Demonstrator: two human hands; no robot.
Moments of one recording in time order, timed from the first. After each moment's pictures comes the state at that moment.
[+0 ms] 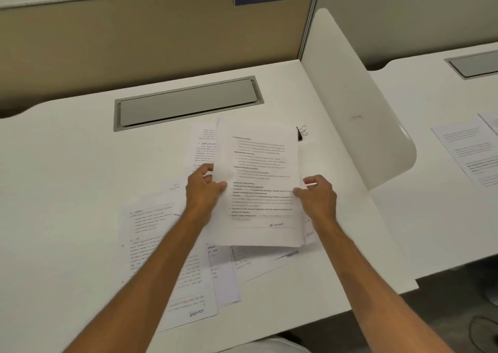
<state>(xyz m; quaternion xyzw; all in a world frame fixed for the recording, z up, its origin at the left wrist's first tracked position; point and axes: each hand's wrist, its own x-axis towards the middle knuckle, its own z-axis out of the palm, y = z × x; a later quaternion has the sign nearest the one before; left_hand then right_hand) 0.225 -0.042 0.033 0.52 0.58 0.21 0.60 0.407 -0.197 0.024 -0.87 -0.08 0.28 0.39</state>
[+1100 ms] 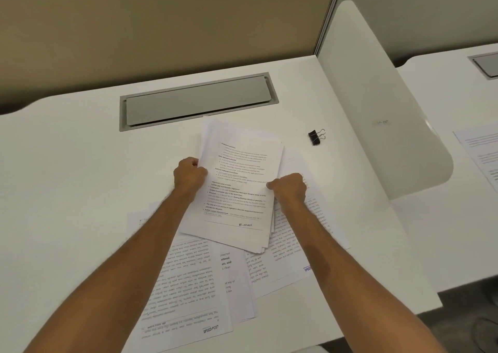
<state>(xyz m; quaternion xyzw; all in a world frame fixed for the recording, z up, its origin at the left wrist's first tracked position) 0.212 0.067 0.001 0.59 0.66 0.10 0.46 0.371 -0.084 0.008 -0.86 0.00 0.37 0.36</state>
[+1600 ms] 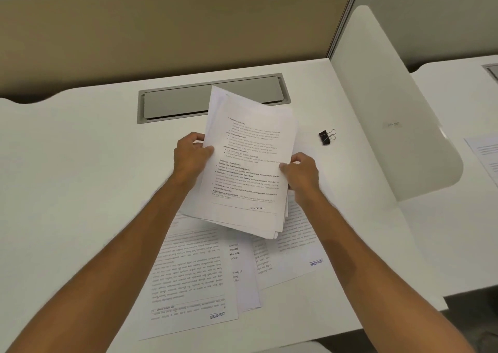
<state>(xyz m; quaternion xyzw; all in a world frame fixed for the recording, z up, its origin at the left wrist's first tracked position) 0.196 0.066 0.055 0.60 0.59 0.21 0.50 0.370 -0.084 0.041 -0.82 -0.08 0.36 0.45</state>
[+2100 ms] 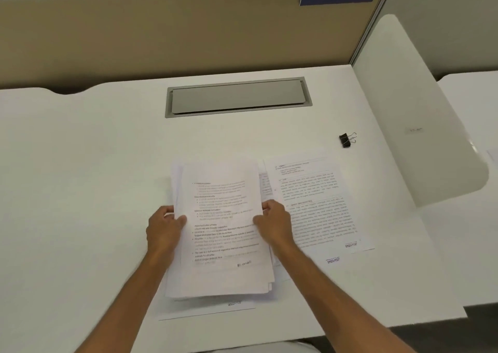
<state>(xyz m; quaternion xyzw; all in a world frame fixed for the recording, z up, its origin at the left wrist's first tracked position) 0.029 -0.024 0.007 0.47 0.73 0.18 0.47 0.237 -0.124 0.012 -0.82 -0.20 0.43 0.31</state>
